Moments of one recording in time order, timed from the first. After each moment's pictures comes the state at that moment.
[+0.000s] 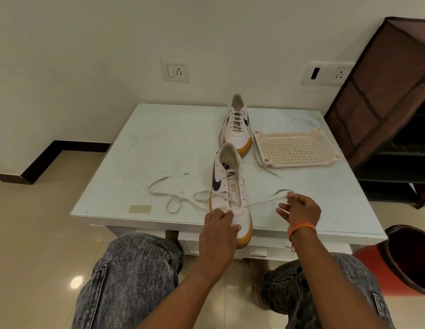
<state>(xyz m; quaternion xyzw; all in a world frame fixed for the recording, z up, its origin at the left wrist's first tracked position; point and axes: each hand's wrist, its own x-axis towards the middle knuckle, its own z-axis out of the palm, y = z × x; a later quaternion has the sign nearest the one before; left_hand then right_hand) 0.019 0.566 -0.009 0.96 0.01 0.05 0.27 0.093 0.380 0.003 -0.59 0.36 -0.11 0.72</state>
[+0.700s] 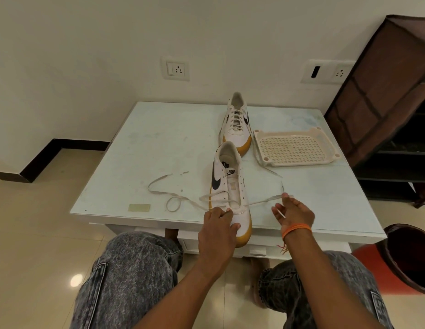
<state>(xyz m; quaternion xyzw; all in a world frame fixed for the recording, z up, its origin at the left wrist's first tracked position) 0.019 0.566 -0.001 0.97 0.03 0.01 0.26 0.084 0.393 0.005 -0.48 0.40 -0.08 0.78</state>
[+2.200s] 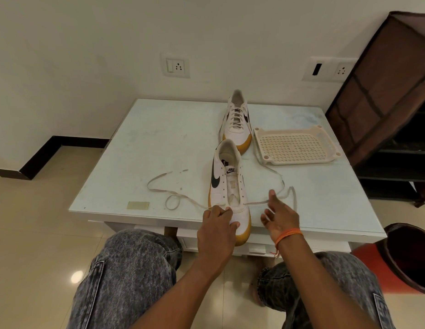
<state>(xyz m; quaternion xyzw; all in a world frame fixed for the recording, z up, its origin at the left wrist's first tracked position) 0.019 0.564 0.001 0.97 0.04 0.02 0.26 0.081 0.410 -0.010 -0.46 0.38 0.02 0.80</state>
